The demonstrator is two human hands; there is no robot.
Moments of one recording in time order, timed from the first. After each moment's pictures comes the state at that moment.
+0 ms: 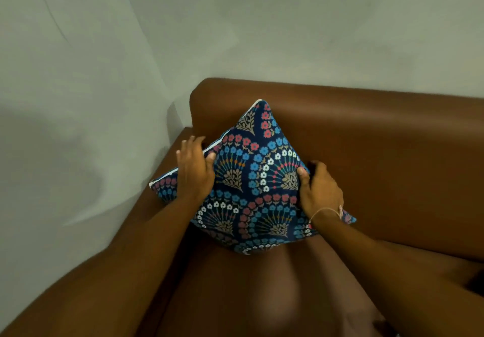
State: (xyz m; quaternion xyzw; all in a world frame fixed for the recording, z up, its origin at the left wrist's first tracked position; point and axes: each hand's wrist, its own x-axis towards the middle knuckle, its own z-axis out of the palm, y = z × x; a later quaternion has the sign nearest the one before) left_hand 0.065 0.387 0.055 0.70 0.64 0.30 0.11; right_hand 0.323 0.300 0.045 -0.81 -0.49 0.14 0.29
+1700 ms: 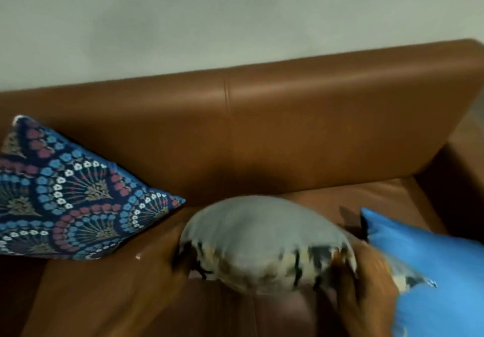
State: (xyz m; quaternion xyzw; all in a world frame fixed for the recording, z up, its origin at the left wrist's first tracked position) left_hand 0.358 0.112 0.065 0.83 0.47 0.16 0.25; right_hand 0.628 -0.083 0.080 -0.83 -0.42 -0.01 0.37
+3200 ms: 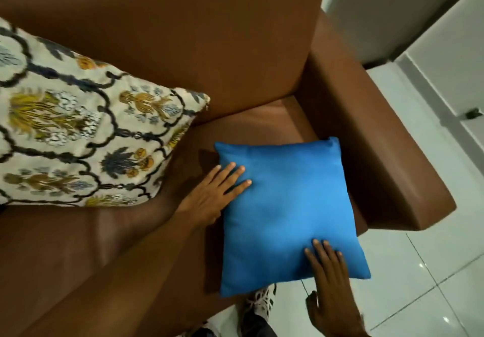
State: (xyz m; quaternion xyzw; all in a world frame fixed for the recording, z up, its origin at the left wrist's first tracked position) left_hand 0.643 -0.035 -0.083 1.00 0.00 -0.09 0.00; right_hand 0.718 -0.389 -0.053 -0.88 -0.44 0.11 0.11
